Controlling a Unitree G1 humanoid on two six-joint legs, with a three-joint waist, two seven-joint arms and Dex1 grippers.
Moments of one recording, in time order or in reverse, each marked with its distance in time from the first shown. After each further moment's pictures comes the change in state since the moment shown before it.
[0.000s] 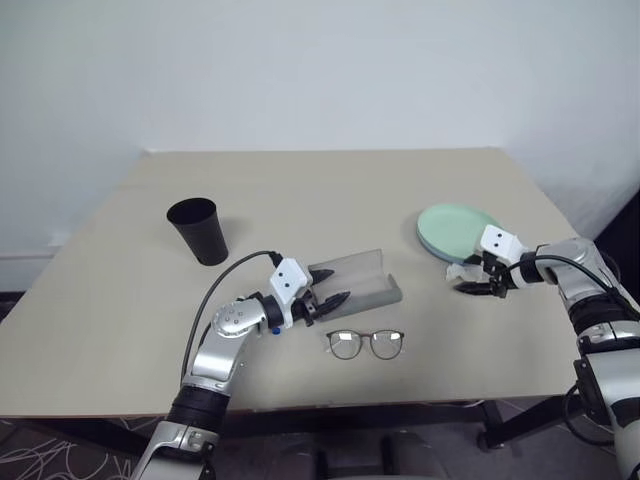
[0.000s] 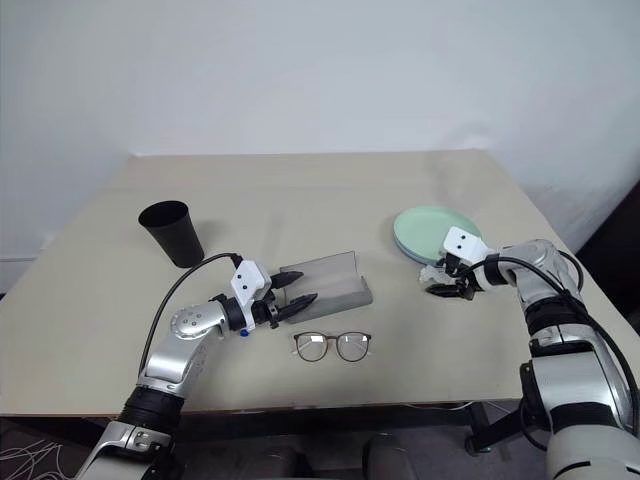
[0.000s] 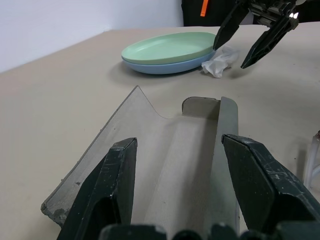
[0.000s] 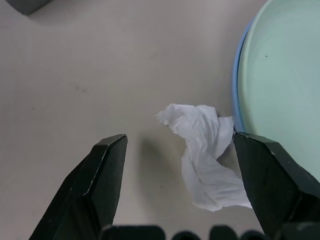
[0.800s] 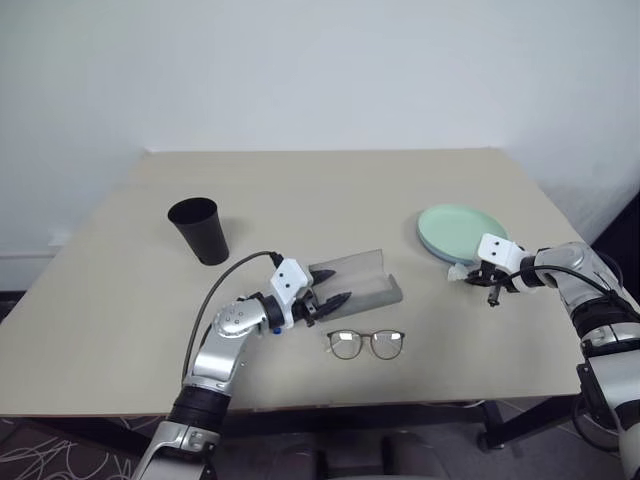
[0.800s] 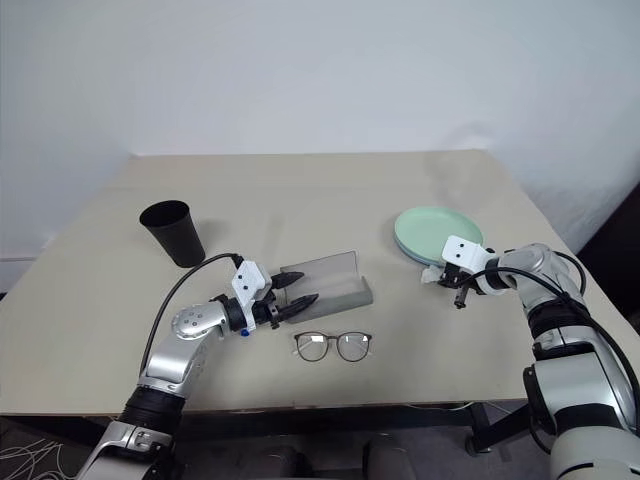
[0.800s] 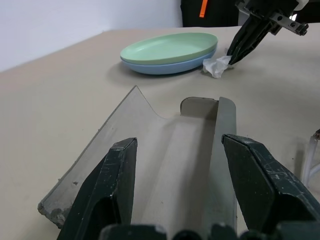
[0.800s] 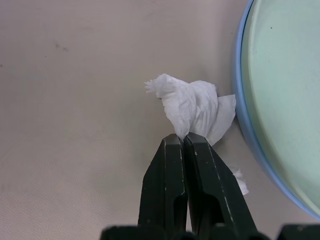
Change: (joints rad) left arm 0.000 -0.006 0.000 0.010 0.001 -0.002 -0.008; right arm 0.006 -0.020 0.054 0.026 -0.040 -0.051 -0.070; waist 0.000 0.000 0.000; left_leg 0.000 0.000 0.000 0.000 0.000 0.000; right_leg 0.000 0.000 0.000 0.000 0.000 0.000
